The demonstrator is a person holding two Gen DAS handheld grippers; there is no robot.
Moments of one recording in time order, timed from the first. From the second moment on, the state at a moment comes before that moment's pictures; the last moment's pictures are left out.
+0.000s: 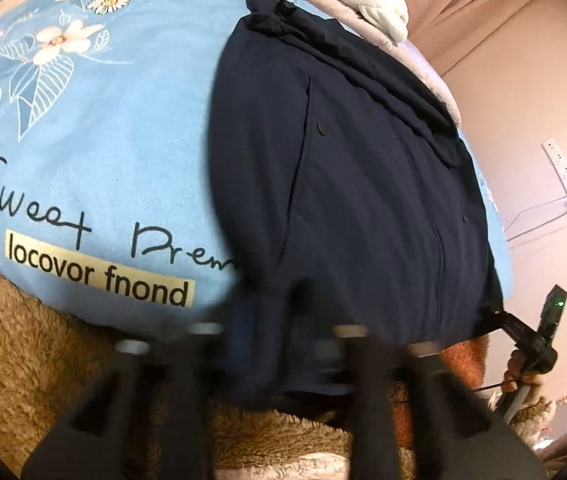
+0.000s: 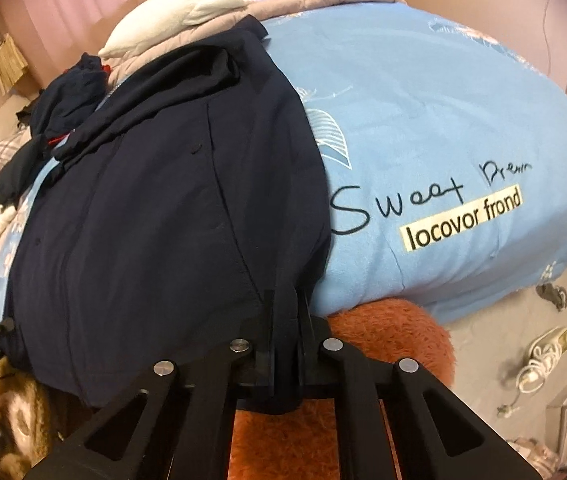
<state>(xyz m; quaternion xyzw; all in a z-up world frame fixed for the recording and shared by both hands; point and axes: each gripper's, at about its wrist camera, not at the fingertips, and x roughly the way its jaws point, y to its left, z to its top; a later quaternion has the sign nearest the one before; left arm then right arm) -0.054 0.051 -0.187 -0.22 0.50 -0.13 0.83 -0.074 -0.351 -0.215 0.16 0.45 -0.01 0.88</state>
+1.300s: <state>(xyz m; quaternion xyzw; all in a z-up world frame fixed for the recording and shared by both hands) -0.134 0.073 -0.005 -0.28 0.28 -0.22 0.89 -0.151 -0.338 -0.064 0.15 0.20 0.11 0.96</state>
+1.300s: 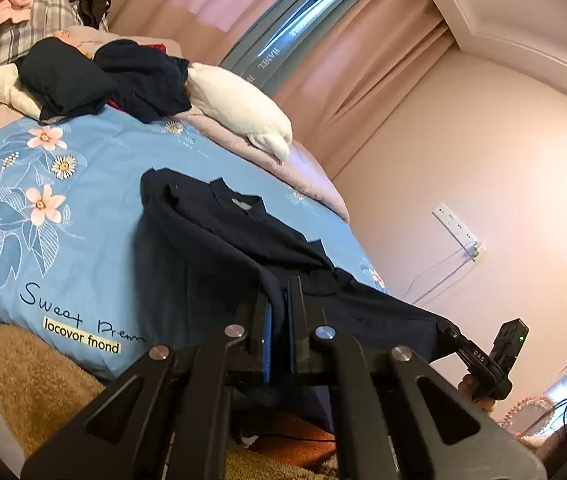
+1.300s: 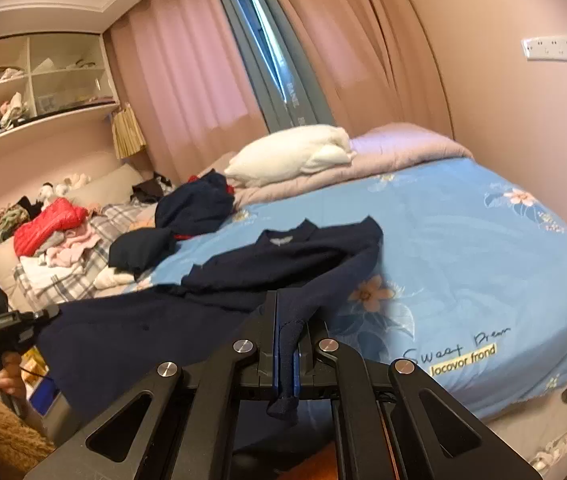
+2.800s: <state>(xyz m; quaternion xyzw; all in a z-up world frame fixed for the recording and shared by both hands) 0.189 0.061 -0.129 -0.22 0.48 -0.03 0.85 0.113 -0.368 -0.156 0.20 0.41 -0.03 0.89</state>
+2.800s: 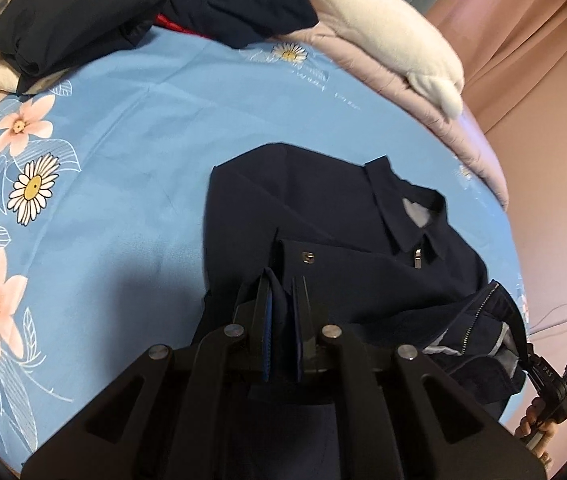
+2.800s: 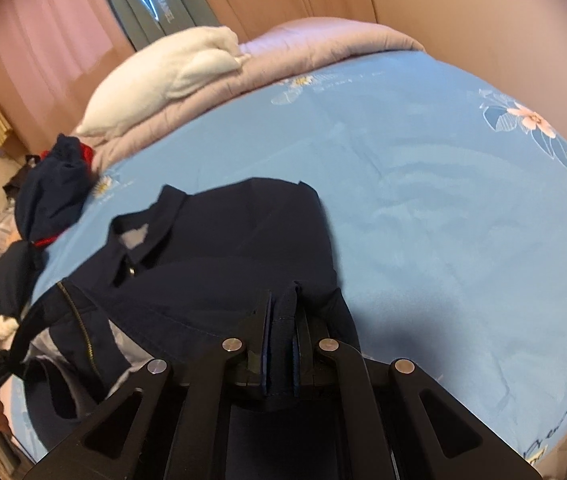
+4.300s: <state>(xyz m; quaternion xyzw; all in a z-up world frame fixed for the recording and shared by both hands) 0.198 0.045 -0.161 -0.17 0.50 -0.07 0.85 0.148 -0.380 -0.185 0.15 0.41 -0.04 0.90</state>
